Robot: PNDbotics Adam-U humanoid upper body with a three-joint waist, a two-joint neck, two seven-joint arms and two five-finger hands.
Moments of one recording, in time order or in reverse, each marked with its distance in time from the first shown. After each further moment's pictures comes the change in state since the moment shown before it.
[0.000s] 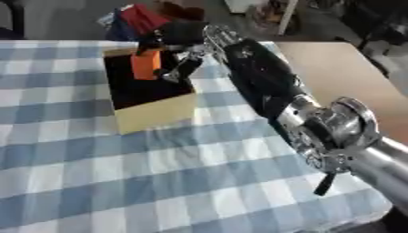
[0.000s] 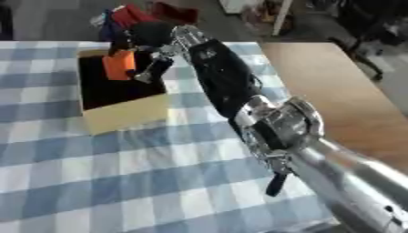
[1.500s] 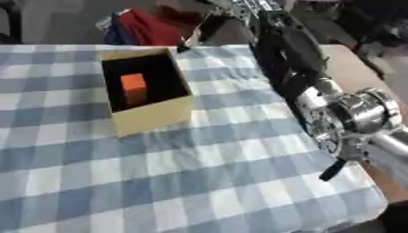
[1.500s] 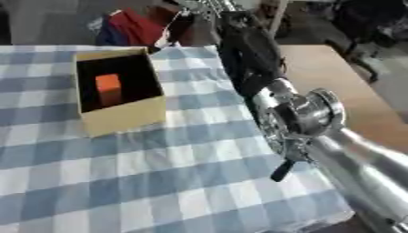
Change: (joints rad) left arm 0.010 0.000 0.006 0.000 0.008 0.018 0.023; right arm -0.017 -0.147 -0.265 -0.105 -0.175 0.206 0.133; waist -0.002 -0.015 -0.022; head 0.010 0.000
